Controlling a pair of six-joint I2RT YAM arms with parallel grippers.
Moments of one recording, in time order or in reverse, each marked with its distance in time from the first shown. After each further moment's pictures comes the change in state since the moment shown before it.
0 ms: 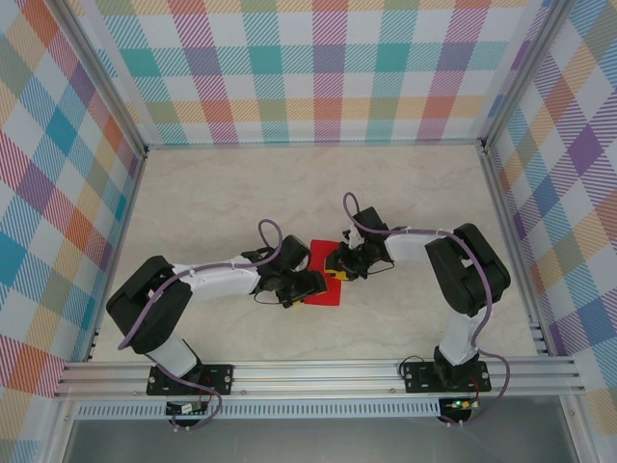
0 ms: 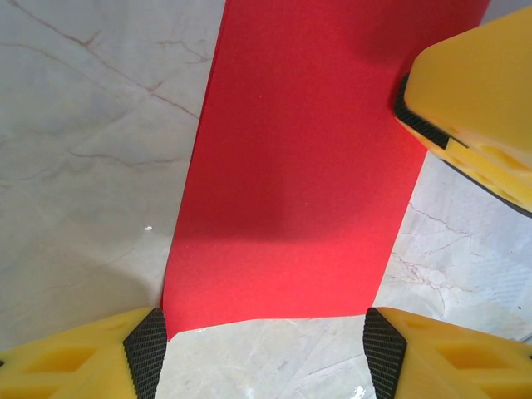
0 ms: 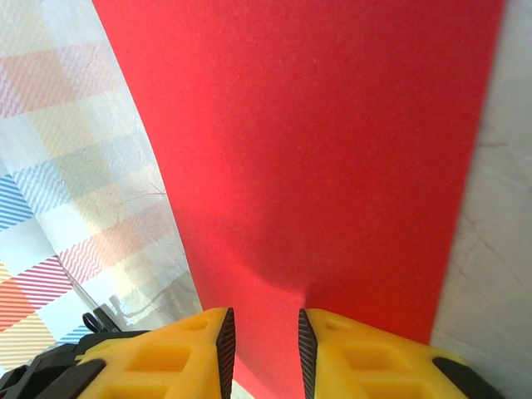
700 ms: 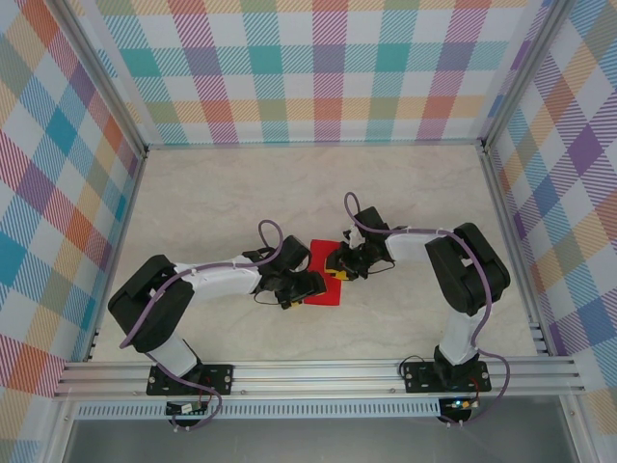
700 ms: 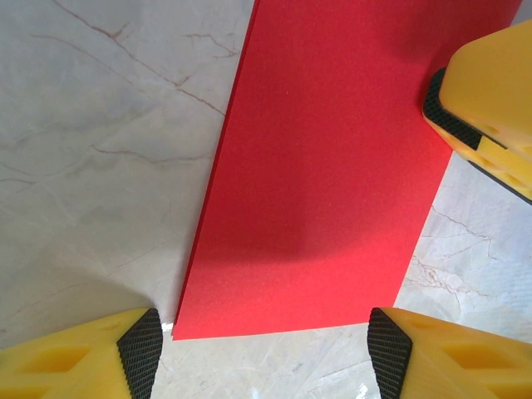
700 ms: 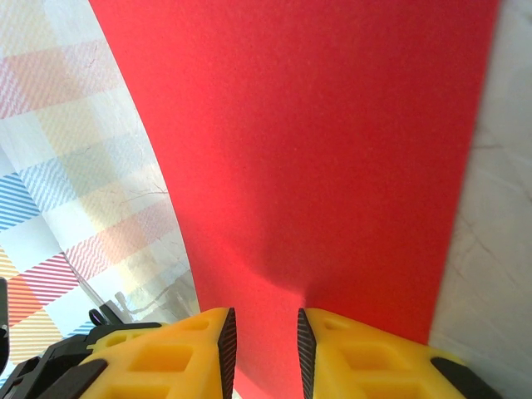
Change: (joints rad) left arm 0.000 0.011 0.004 -0.020 -0.003 0.000; right arm -0.006 0.005 0.000 0.002 -0.016 0.000
